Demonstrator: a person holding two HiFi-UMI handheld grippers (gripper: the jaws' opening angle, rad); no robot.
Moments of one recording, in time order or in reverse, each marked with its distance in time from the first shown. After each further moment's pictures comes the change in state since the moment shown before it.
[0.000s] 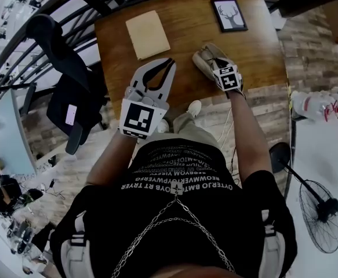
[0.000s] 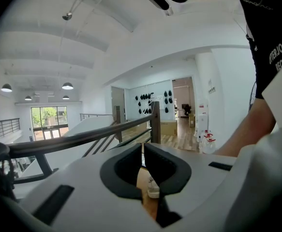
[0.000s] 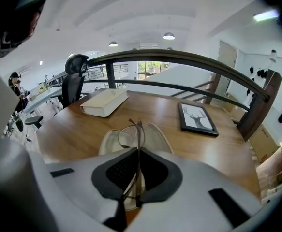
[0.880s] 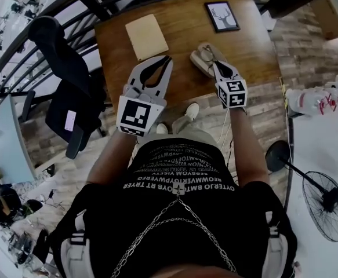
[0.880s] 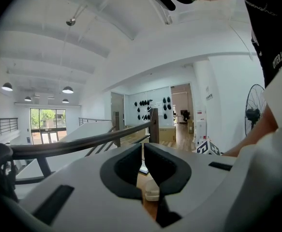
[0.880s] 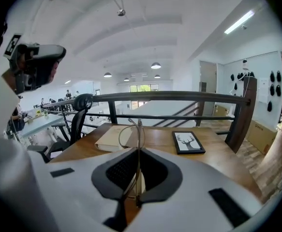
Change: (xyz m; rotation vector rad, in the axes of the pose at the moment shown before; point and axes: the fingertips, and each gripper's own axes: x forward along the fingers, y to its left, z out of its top) left arm -0.036 0.000 0.022 -0.009 -0.075 -0.016; right arm -0.126 0.040 0.061 0.122 -0.330 -0.050
